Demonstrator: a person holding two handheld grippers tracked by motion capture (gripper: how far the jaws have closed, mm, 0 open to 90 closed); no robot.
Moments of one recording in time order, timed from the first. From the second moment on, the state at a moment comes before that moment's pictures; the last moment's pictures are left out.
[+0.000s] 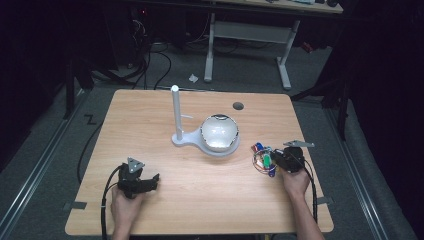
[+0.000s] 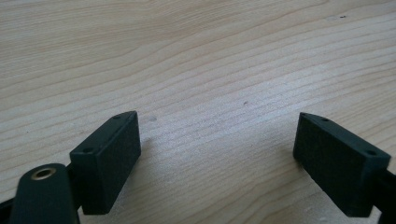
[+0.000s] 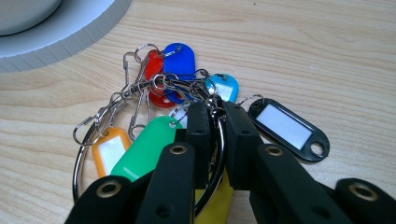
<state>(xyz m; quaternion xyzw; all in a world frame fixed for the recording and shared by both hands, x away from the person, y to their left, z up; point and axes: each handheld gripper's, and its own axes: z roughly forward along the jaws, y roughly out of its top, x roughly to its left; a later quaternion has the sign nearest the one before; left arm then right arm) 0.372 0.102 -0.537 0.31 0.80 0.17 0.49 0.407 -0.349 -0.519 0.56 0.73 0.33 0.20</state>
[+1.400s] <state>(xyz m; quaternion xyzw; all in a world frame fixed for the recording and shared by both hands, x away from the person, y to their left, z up) 0.372 0.102 -0.537 0.31 0.80 0.17 0.49 0.383 -0.348 -0.437 0.49 0.73 0.42 0.22</state>
